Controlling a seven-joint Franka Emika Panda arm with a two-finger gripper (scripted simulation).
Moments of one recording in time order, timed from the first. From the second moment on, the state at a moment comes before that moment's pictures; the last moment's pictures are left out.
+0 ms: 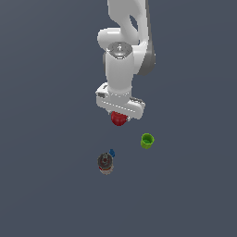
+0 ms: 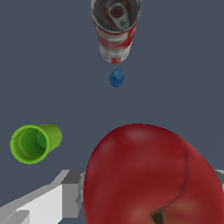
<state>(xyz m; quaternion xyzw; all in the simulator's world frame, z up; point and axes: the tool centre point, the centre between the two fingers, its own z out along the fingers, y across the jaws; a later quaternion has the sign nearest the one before) -0.050 0.003 0.183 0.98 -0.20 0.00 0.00</state>
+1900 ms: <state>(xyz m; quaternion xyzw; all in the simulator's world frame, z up) 0.015 0.047 0.432 0.98 -0.20 0.00 0.00</state>
